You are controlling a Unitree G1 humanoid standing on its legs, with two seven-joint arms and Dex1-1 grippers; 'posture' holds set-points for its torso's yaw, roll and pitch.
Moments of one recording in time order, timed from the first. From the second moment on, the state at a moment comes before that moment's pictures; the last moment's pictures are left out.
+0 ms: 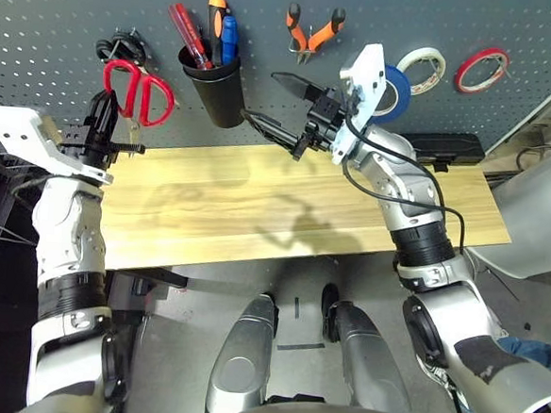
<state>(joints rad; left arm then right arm) -0.41 0.50 0.48 0.31 -0.43 -0.17 -0.43 -0.85 -0.03 0.13 0.28 0.29 0.16 0.80</state>
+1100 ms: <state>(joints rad) -0.43 0.50 0.49 0.31 -0.43 -0.27 -0.44 -0.85 -0.04 0.13 0.31 0.27 0.15 0.79</state>
